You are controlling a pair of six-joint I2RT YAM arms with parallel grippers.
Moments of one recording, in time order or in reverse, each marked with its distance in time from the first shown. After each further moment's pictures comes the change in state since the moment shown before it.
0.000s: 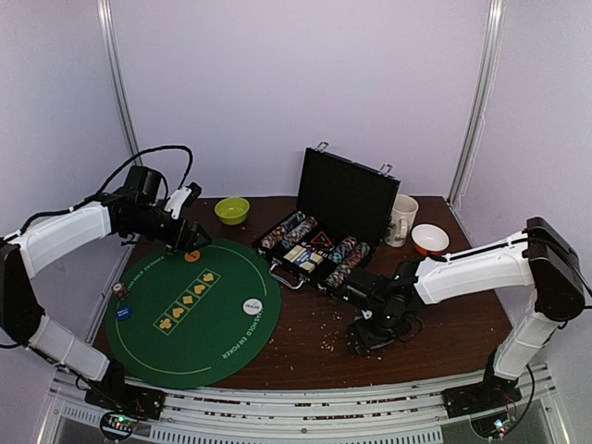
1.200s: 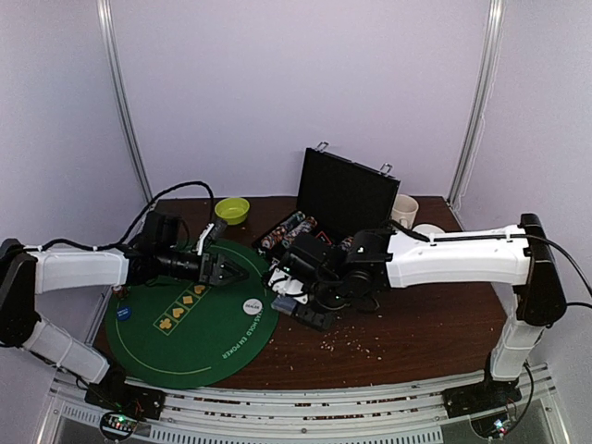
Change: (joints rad) left arm -0.184 -0.030 -0.392 0.570 0.442 -0.484; right arm 0.183 0.135 0.521 -0.069 0.079 -0.697
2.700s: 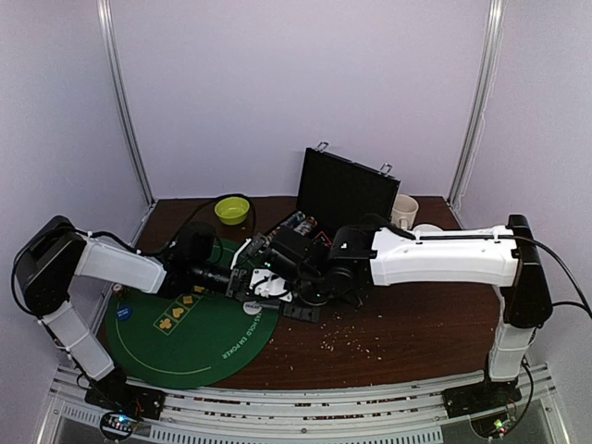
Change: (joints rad) left arm -0.185 0.267 0.012 0.423 0.214 -0.155; right arm 0.026 0.089 0.164 -0.023 0.085 -0.219
